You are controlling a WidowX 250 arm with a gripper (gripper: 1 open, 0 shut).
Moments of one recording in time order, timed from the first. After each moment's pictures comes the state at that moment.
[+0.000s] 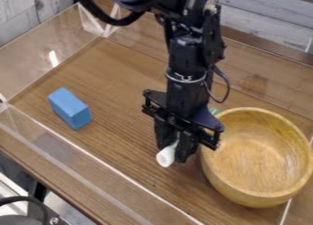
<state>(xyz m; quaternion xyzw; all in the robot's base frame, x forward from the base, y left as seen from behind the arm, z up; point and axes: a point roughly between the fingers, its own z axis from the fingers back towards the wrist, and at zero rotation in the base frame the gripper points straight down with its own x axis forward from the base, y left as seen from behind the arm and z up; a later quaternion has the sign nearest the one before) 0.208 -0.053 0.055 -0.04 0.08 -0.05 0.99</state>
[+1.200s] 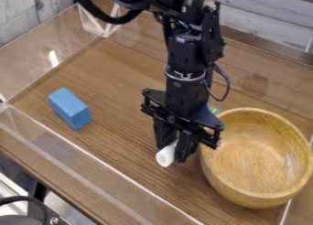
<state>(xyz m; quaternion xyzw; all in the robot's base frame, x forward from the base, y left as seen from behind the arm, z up) 0.206 -0.054 0.059 -0.05 0.08 -0.05 0.99</state>
